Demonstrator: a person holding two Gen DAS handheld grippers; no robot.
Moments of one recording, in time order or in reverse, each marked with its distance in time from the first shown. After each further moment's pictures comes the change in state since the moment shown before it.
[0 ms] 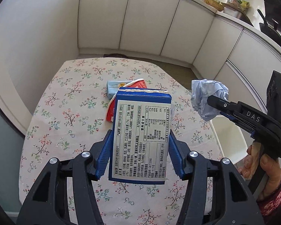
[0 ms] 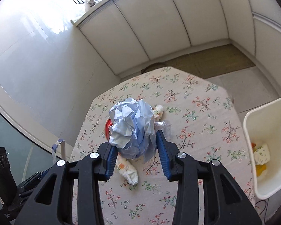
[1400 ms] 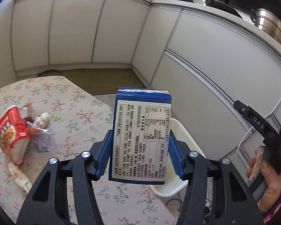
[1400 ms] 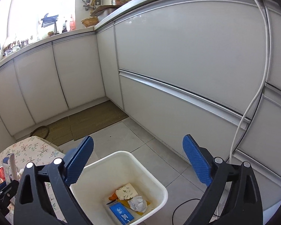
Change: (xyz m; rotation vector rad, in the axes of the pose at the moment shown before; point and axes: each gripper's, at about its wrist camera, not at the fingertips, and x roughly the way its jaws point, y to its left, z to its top) left arm 0.089 -0.230 0.012 0.205 -0.034 -0.330; right arm -0.196 -0.201 0.018 0.150 -0.451 -0.814
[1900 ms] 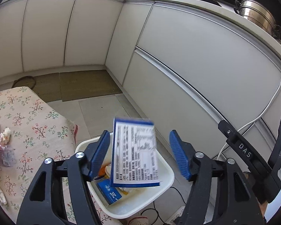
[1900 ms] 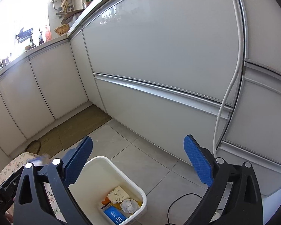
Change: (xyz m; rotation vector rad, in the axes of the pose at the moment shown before) left arm 0.044 -0.087 0.025 0.044 0.012 -0.115; right arm 0.011 -0.069 0.004 0.143 0.026 -0.074
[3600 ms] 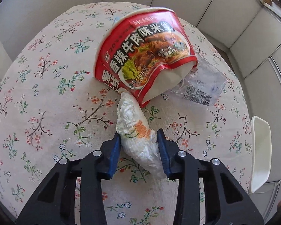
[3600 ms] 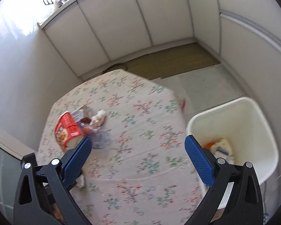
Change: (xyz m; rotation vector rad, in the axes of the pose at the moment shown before) left arm -0.098 0.300 -0.122 -0.520 0.224 0.588; right arm -0.005 0.266 -0.125 -0.311 0.547 0.657
